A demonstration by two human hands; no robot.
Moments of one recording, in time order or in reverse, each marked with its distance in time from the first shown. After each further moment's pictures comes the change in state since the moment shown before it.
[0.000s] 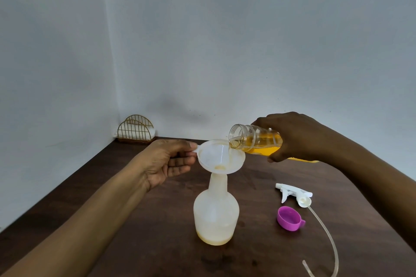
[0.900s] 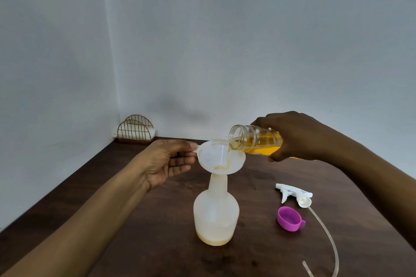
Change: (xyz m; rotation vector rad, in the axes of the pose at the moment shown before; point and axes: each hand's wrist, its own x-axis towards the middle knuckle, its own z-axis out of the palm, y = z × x) left_hand 0.000 0.000 0.000 -0.016 0.002 0.002; right_hand 0.001 0.000 -0.002 -0.010 -0.010 -0.013
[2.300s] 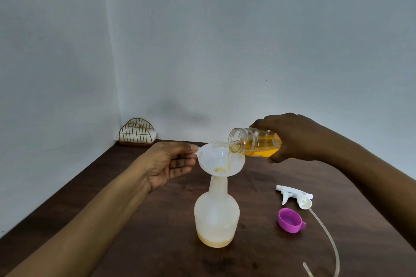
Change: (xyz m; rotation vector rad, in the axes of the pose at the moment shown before) left_hand 0.000 0.000 0.001 0.009 0.010 0.009; right_hand -0.001 0.000 -0.002 -0.012 -0.001 -0.009
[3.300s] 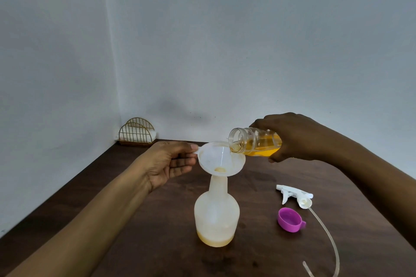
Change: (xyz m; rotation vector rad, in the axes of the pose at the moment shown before) left_hand 0.001 -0.001 0.000 -0.004 -0.001 0.000; right_hand 0.000 0.001 0.001 0.000 0.005 -0.012
